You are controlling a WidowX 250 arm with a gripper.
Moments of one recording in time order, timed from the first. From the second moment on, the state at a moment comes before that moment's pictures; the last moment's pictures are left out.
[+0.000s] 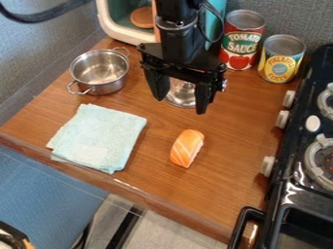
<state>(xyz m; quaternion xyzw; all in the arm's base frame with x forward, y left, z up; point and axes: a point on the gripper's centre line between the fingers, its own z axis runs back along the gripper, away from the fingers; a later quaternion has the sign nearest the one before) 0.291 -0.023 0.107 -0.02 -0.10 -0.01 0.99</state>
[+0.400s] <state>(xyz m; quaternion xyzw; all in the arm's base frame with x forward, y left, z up) 0.309 -0.007 0.093 -0.01 -0.08 0.01 1.00</state>
